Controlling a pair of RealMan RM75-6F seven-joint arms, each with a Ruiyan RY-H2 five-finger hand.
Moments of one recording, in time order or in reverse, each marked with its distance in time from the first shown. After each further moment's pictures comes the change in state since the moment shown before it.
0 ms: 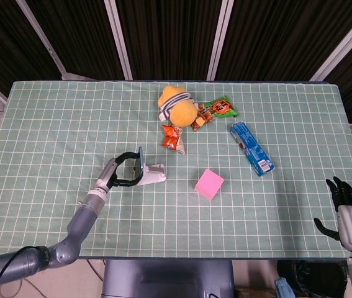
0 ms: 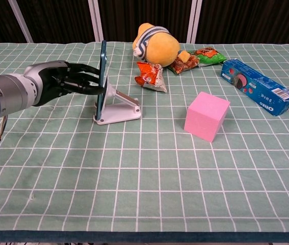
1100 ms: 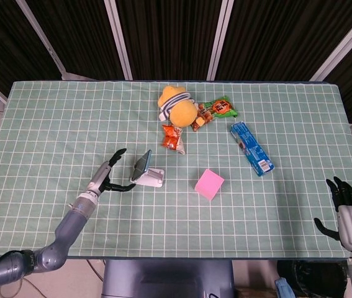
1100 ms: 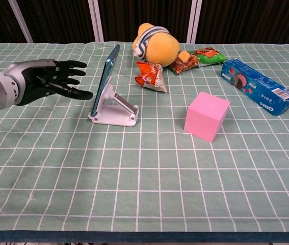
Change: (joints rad) left arm 0.043 0.111 0.040 -0.092 0.055 -0.015 0.003; right arm -0.002 -0.001 -0.001 0.001 -0.002 0.004 -0.002
